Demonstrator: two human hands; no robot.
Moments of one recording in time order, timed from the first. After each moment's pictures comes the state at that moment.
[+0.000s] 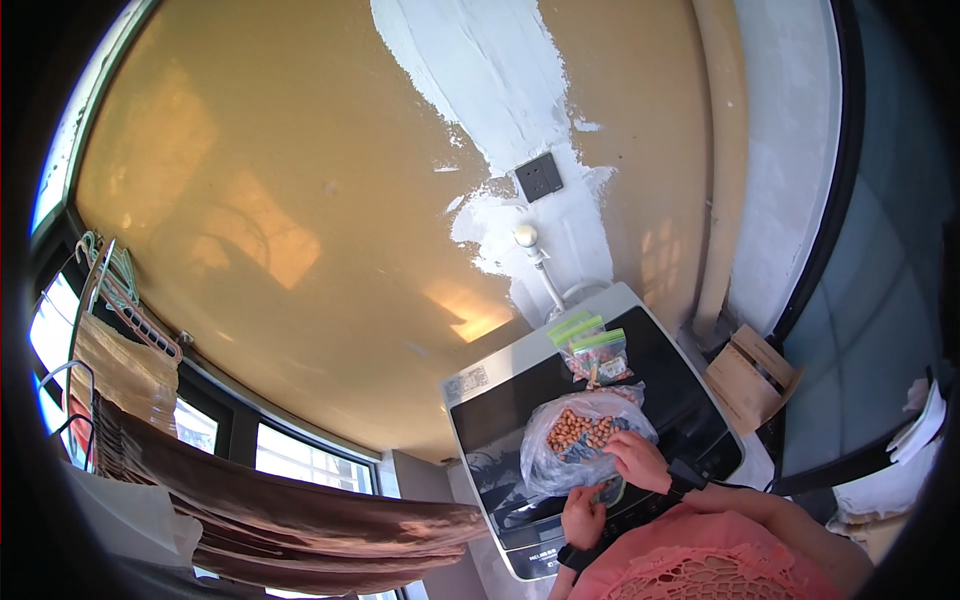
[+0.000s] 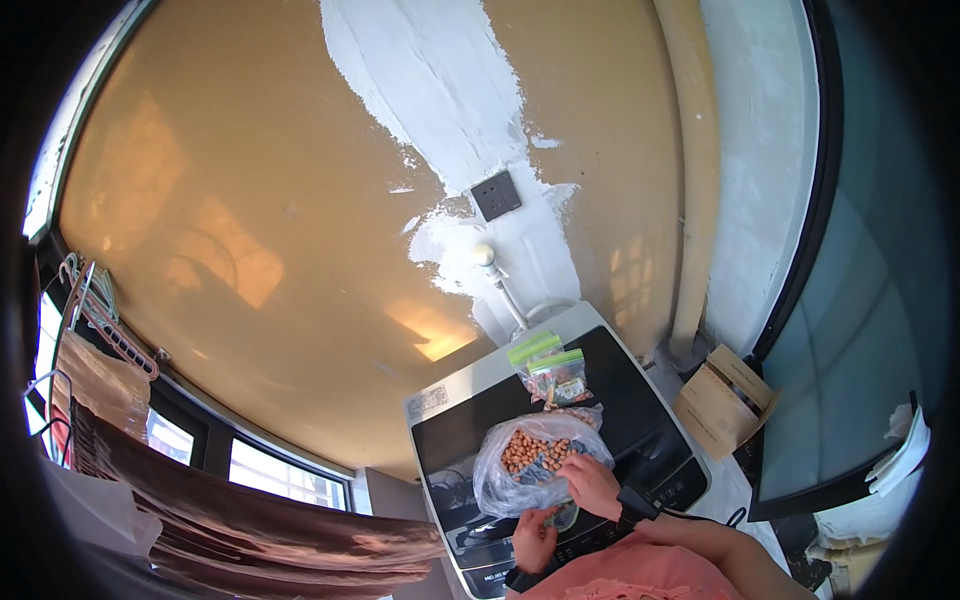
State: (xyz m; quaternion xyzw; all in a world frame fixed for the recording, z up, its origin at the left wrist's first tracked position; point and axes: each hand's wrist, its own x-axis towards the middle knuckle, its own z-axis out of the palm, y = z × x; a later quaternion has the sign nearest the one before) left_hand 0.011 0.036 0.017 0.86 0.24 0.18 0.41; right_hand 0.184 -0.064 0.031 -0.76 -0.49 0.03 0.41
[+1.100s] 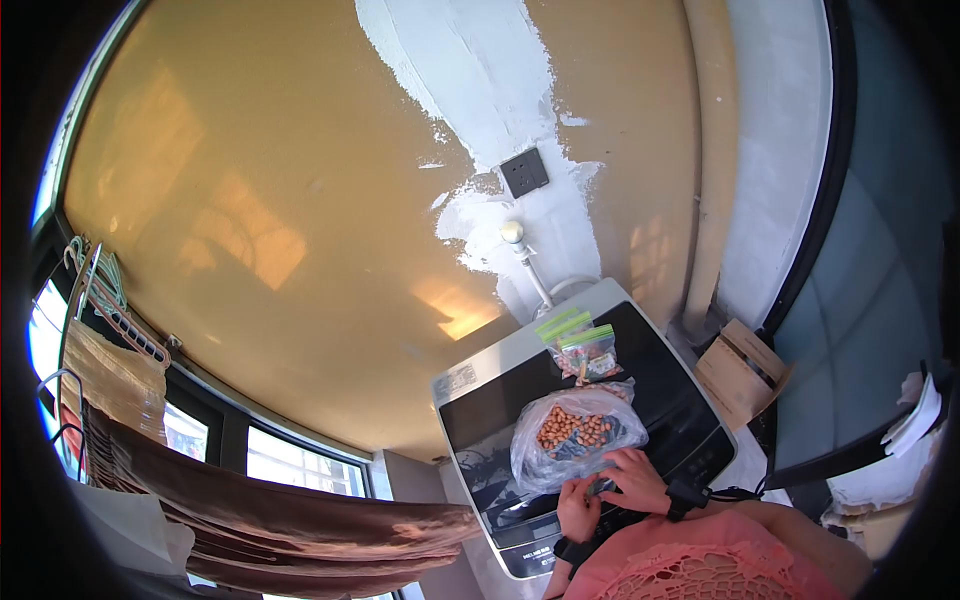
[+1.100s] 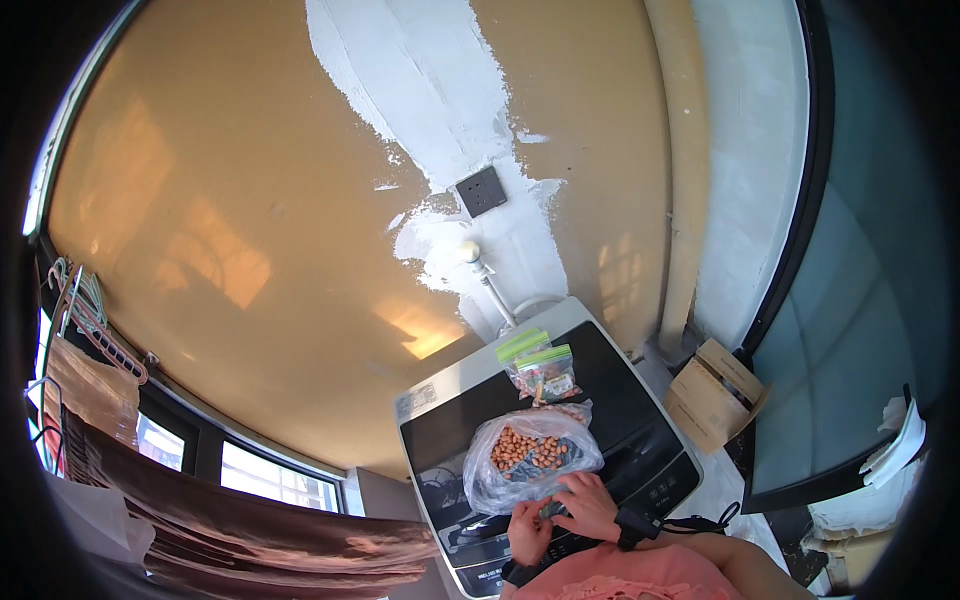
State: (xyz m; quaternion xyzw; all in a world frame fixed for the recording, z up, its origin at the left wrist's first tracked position) left_hand 0.022 0.036 0.013 0.86 0.23 0.19 0.42; right_hand 0.148 -0.092 0.028 -0.78 -0.54 0.02 0.32
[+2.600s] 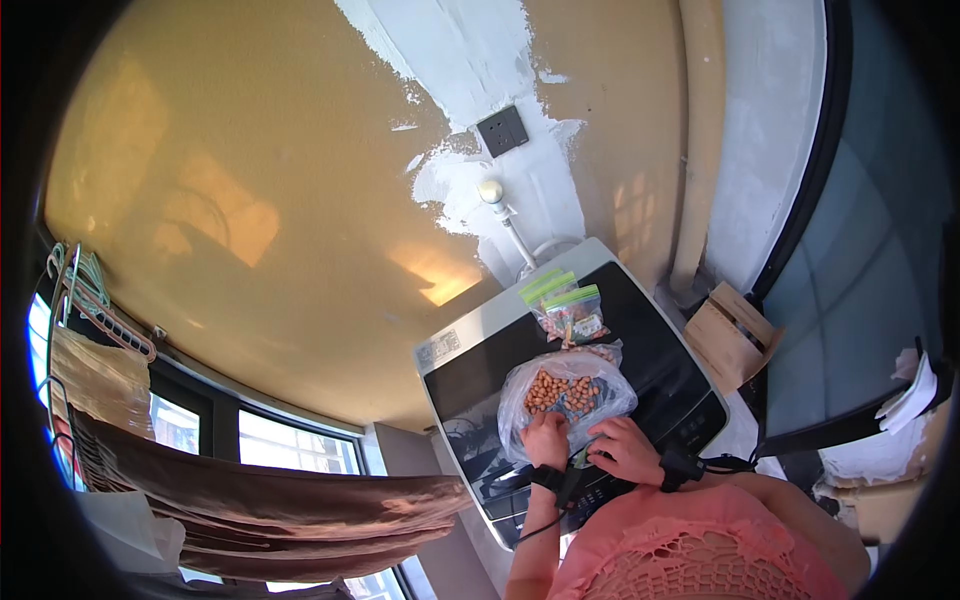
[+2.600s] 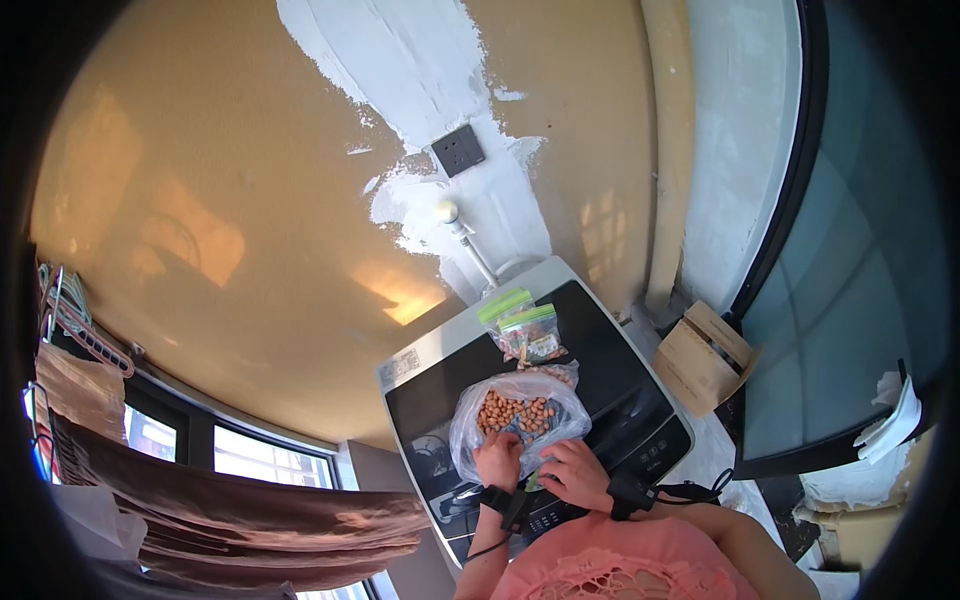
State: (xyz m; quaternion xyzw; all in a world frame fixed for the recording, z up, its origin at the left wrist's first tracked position) left_hand 0.078 0.099 -0.007 0.93 0.25 0.17 0.22; right_hand 0.146 -0.091 0.042 -0.73 -0.53 0.01 0.42
